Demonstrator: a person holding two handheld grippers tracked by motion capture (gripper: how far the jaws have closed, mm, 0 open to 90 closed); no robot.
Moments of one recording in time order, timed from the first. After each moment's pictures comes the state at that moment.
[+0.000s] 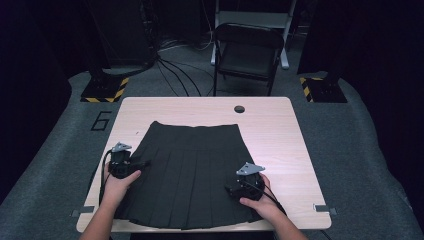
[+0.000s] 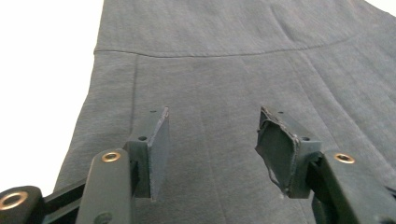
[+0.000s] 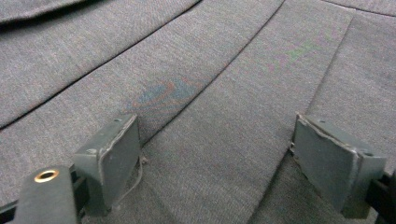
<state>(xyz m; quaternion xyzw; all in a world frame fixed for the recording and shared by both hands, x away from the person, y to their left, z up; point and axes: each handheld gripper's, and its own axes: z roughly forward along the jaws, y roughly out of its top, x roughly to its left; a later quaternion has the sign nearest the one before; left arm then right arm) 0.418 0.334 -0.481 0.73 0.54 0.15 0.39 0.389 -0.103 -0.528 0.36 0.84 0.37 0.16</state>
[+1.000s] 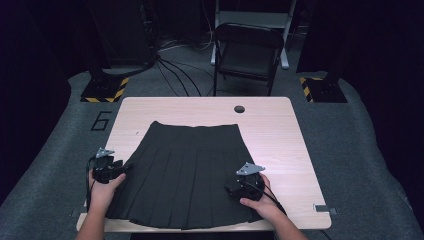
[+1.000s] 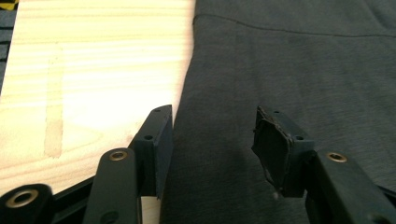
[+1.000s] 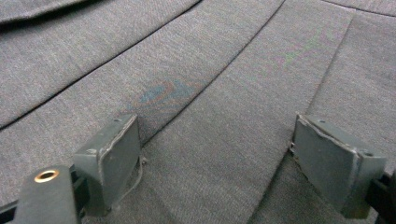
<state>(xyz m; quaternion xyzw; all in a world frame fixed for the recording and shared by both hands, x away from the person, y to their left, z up) 0.408 0.381 -0.502 0.70 0.59 0.19 0.36 0.389 -0.103 -0.528 0.36 0.84 0.37 0.16</state>
